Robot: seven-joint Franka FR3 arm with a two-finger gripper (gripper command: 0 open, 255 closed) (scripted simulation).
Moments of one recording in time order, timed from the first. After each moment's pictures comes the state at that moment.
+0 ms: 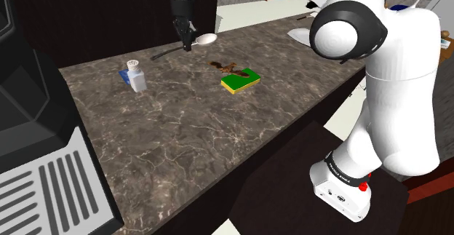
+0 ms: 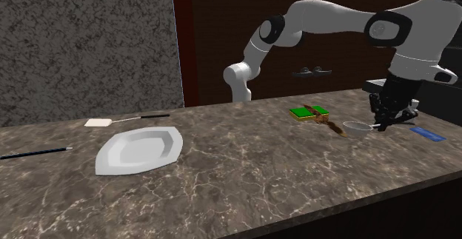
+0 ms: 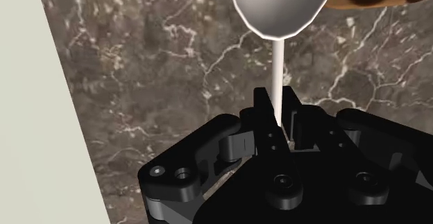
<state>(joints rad) 0.55 0.60 -0.35 -1.13 0.19 1.59 -1.33</state>
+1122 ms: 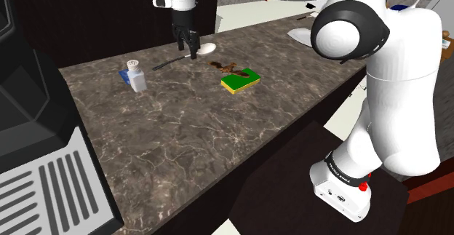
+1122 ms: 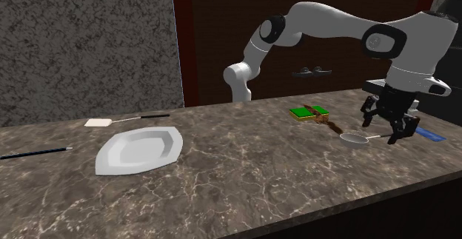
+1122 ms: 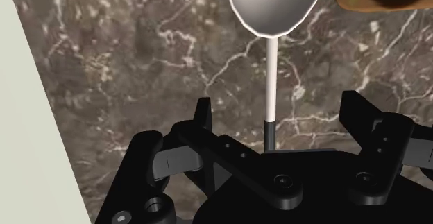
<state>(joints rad) 0.56 0.59 -0.35 -1.22 0.19 1.67 -1.33</state>
